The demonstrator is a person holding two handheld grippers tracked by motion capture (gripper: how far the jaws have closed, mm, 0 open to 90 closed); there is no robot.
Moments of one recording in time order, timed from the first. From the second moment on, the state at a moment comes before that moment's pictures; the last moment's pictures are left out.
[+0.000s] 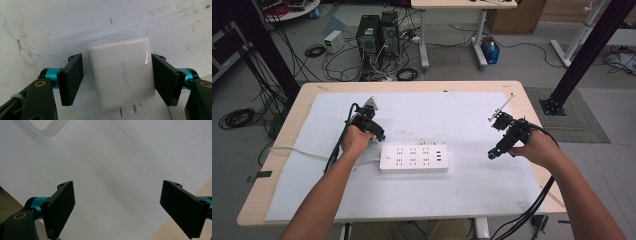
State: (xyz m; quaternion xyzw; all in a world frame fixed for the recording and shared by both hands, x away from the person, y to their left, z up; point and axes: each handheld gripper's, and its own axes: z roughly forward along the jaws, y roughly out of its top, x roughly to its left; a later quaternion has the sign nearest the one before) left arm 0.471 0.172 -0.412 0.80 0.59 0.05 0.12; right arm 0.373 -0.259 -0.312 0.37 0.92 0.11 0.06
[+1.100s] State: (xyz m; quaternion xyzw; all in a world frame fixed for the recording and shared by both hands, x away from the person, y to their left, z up) left arm 0.439 0.219 -0.337 0.84 0.49 0.07 0.23; right arm 0.371 -0.258 -0.311 0.37 0.92 0.12 0.07
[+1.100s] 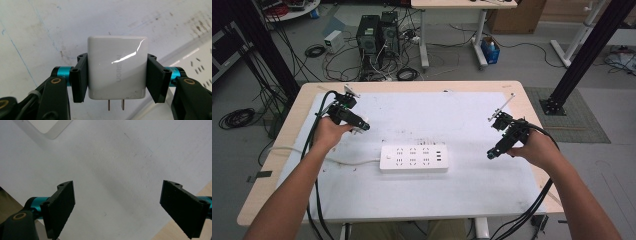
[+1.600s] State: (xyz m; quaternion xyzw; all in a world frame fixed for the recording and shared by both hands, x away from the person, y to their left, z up) left arm 0.389 0.215 -0.300 0.90 0.33 0.08 0.28; right arm 0.364 -0.250 -0.310 0.37 0.92 0.12 0.07
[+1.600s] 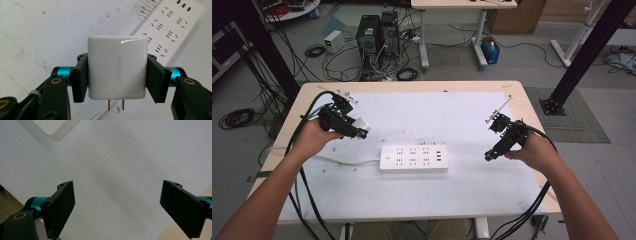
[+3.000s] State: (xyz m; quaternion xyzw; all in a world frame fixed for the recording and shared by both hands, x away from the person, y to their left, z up) left arm 0.348 0.169 -0.287 0.93 0.18 0.08 0.30; right arm 0.338 -0.239 -0.308 0.41 0.88 0.22 0.07
